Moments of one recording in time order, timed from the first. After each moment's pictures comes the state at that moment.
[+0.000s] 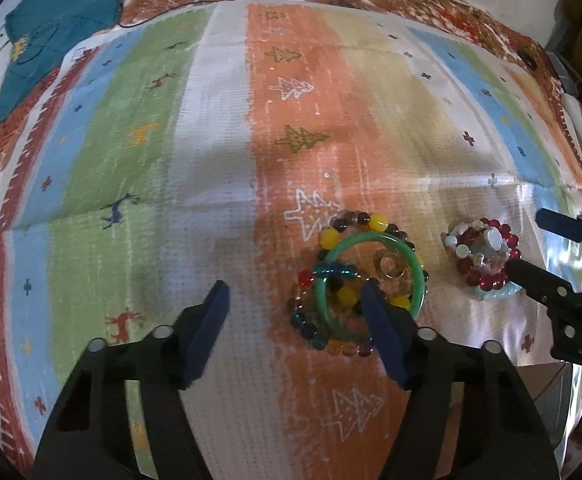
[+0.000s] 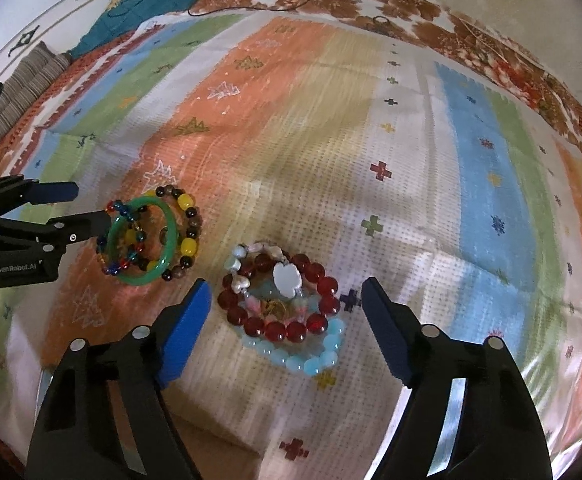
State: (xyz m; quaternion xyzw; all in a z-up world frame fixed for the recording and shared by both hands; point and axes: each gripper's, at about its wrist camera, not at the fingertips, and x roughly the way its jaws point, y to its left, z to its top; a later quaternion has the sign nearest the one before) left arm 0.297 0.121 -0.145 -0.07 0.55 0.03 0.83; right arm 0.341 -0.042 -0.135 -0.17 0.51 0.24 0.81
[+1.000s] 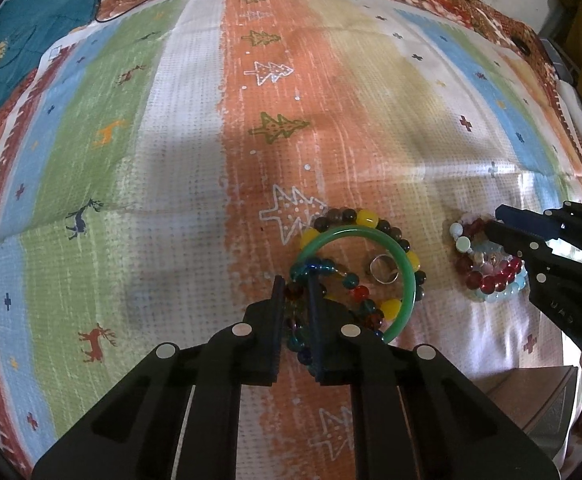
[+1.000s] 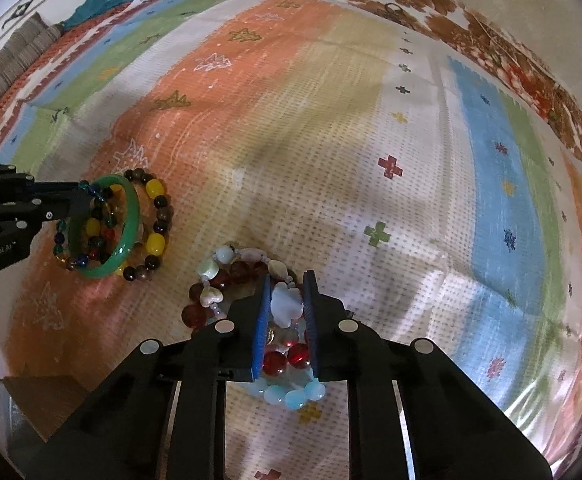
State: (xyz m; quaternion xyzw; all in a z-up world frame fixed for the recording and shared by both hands) left arm 0.311 0.113 -0.159 -0.07 0.57 0.01 0.82; right arm 0.357 -0.032 -0.159 -0.21 0.52 0.24 0.80
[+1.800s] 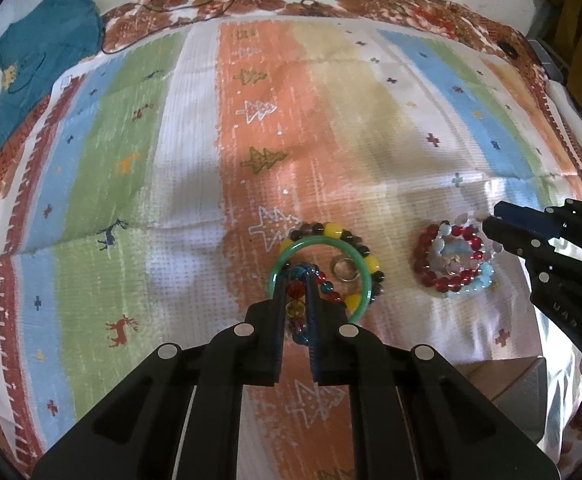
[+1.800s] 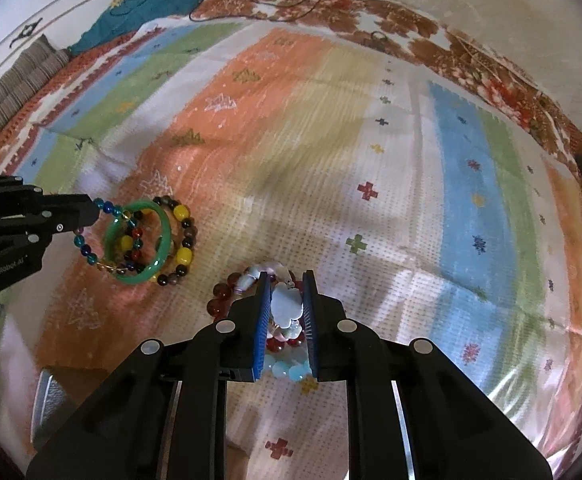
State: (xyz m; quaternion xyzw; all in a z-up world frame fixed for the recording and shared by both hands) left arm 0.295 0.093 -0.114 -0.04 0.55 0.01 0.84; right arm 0.338 -0.047 -0.114 -0.18 0.48 0.24 0.82
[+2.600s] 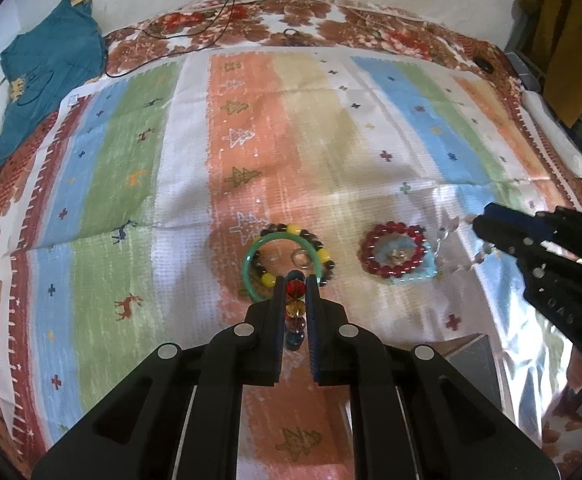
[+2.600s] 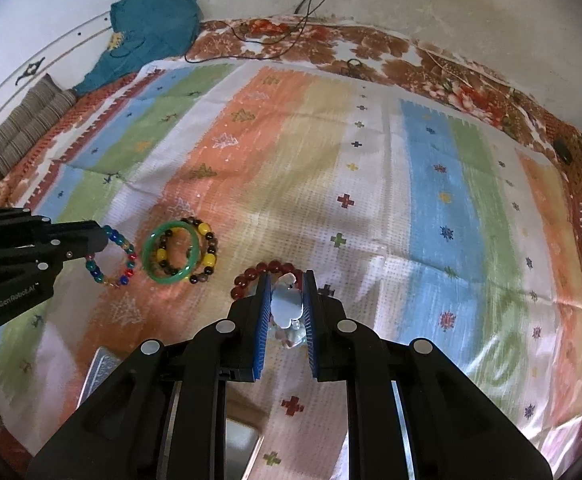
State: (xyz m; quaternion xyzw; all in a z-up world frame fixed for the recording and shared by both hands) left arm 0.256 0.071 -0.068 -0.05 0.51 0.00 0.86; right arm 0.298 -0.075 -0.068 -0.14 0.45 0.23 0.85
